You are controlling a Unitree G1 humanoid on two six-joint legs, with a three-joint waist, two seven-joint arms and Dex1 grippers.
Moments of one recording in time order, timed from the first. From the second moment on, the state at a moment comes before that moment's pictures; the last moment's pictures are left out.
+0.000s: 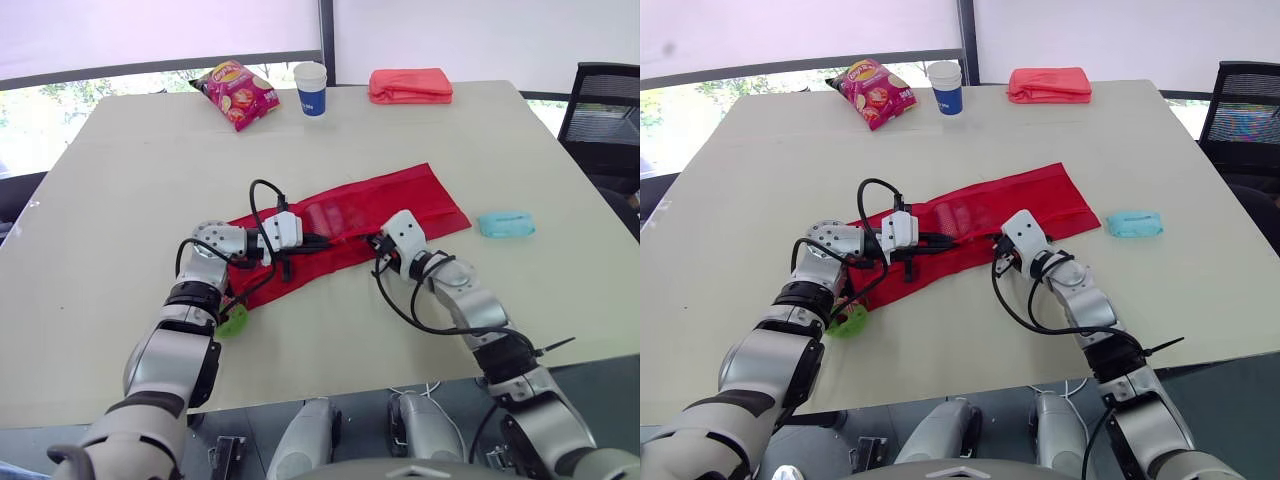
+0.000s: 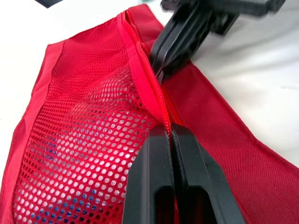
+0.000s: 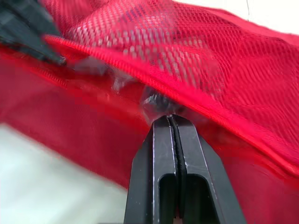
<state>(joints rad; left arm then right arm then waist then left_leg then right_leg) -0.81 0.48 -0.12 1.01 -0.07 -0.66 -1.32 -0.52 -0.13 0.27 0.22 0.03 0.32 0.44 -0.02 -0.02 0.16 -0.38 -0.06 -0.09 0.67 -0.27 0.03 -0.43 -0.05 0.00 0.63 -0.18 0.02</state>
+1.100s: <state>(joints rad) -0.87 0.56 -0.12 1.13 -0.06 -0.73 -1.46 0.01 -0.52 -0.20 -0.52 0.60 0.39 0.74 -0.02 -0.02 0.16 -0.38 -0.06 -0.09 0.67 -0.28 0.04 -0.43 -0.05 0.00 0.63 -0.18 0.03</state>
